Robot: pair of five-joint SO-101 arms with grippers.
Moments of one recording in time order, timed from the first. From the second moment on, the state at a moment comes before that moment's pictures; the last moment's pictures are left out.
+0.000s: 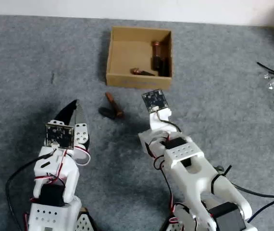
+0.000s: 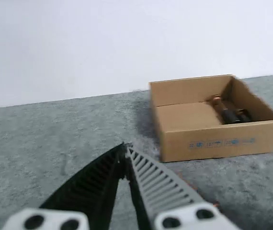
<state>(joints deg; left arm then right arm) 0.5 -102.3 96.0 23.1 -0.4 -26.9 -21.8 62.2 21.9 2.4</state>
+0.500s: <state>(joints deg) -7.6 -102.3 96.0 18.4 -0.7 -26.9 -21.8 62.2 21.9 2.4</state>
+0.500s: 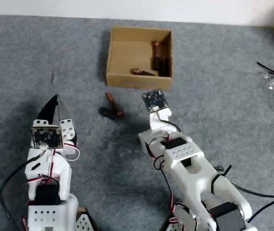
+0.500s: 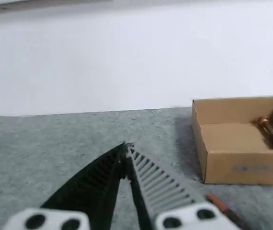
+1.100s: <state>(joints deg) -4.0 -102.3 95.9 22.1 1.0 -26.6 -21.8 62.2 21.9 2.4</state>
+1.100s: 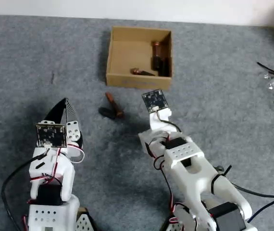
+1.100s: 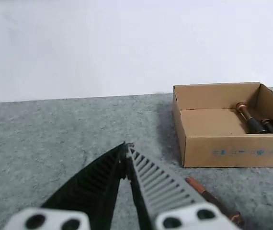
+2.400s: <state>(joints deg) -4.1 -102.3 96.0 22.3 -3.4 -23.8 -23.2 62.7 21.9 2.4</state>
